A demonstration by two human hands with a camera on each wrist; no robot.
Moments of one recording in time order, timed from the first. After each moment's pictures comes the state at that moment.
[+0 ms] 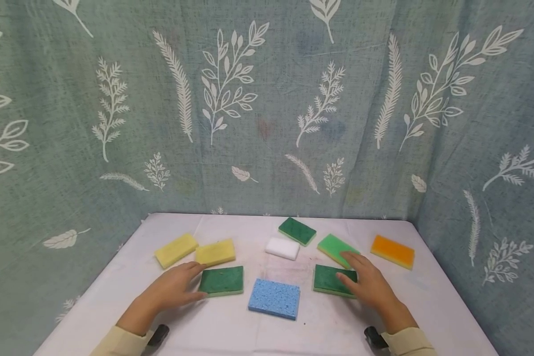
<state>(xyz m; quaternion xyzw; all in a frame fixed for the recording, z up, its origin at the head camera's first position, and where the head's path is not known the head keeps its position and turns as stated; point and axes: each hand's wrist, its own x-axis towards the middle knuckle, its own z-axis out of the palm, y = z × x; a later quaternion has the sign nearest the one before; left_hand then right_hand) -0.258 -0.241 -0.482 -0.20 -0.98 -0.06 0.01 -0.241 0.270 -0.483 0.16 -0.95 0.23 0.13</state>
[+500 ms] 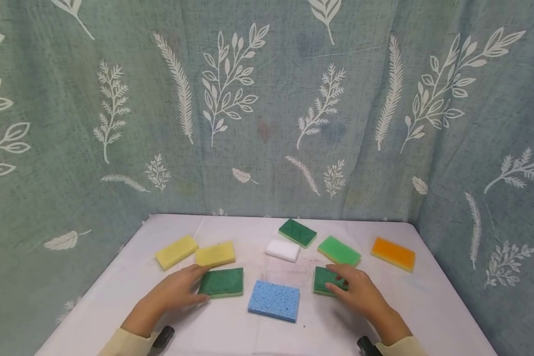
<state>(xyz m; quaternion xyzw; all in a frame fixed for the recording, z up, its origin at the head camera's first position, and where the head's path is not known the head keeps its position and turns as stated) -0.260 -0.235 -0.490 -0.18 -0.98 -0.10 -0.02 -0.230 0.246 -0.478 0.22 -0.92 0.31 0.11</state>
